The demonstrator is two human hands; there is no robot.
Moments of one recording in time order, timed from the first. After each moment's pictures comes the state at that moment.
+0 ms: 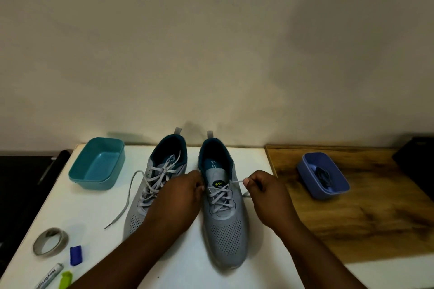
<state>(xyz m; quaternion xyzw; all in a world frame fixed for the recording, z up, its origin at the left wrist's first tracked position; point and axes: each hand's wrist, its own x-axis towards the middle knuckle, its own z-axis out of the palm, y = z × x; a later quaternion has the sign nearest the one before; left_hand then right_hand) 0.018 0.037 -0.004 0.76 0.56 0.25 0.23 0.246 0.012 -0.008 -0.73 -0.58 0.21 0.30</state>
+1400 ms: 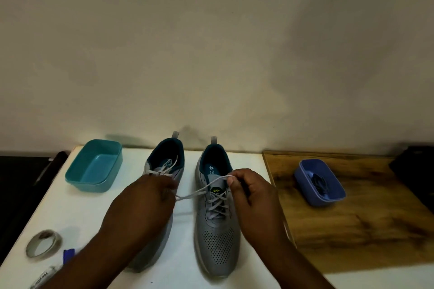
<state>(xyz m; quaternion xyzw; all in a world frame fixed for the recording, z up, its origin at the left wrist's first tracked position) -0.022 0.012 0.052 0.69 0.67 0.15 0.22 0.205 -0.009 0.032 -0.62 -0.64 0.17 0.42</state>
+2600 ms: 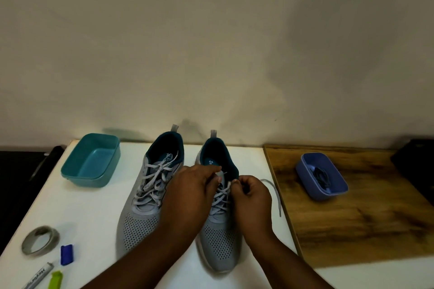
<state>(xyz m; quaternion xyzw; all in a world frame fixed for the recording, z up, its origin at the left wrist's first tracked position) 0.050 0.033 -0.003 0.74 0.54 0.37 0.19 0.198 0.003 -0.023 -0.73 -0.44 0.28 0.45</state>
